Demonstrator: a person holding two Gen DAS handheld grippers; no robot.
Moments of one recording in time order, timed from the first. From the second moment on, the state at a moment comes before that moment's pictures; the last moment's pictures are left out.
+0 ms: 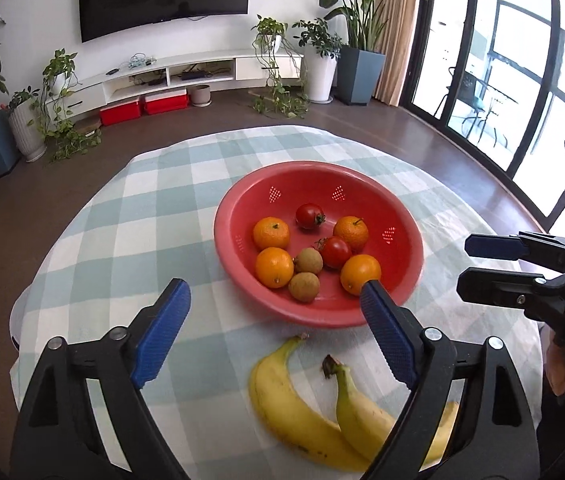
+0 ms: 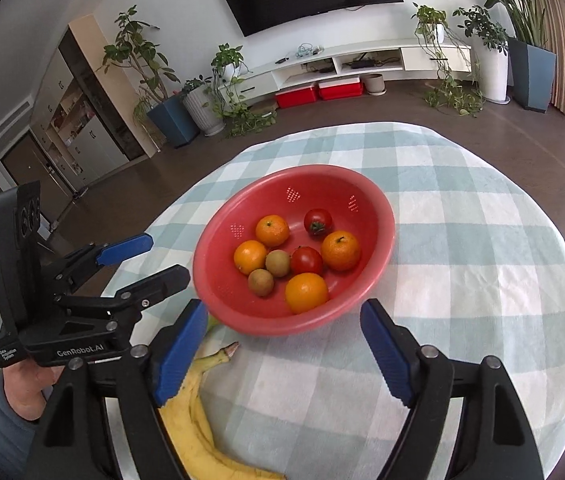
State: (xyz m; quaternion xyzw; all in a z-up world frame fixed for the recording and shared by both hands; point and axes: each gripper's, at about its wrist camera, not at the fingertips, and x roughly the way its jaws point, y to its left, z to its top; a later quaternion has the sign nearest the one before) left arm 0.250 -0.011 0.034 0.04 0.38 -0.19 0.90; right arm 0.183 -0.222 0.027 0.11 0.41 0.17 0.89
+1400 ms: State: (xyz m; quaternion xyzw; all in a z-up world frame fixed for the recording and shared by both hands) left arm 0.082 0.037 -0.022 -0.07 0.45 -0.12 0.88; right arm 0.130 -0.125 -0.035 -0.07 0.49 0.19 0.85
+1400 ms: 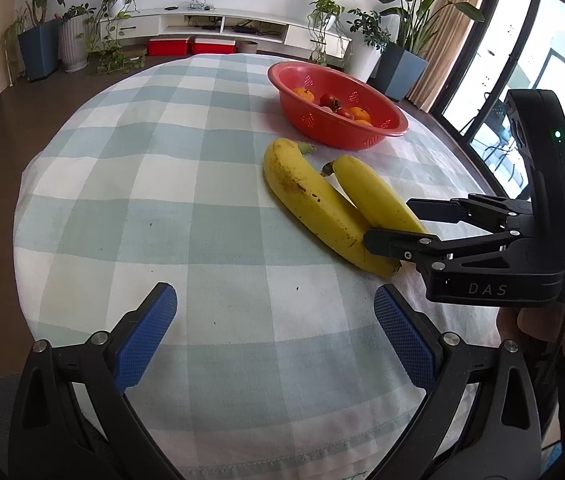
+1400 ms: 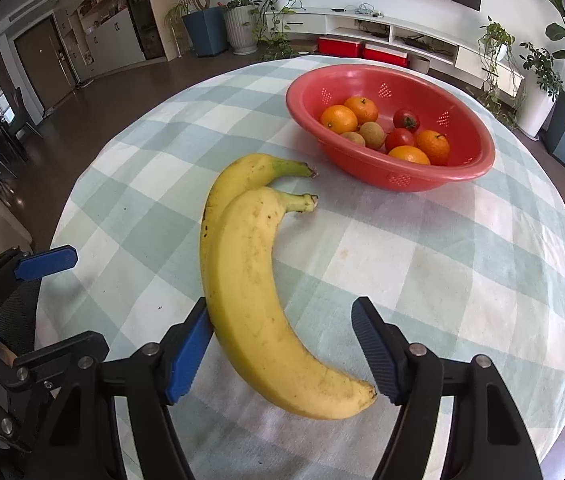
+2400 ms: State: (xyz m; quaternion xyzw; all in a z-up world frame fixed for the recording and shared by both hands) left arm 0.102 0.034 -0.026 -0.06 0.45 -0.12 0.88; right arm 0.161 -0.140 -0.030 -0.09 0.50 0.15 0.85
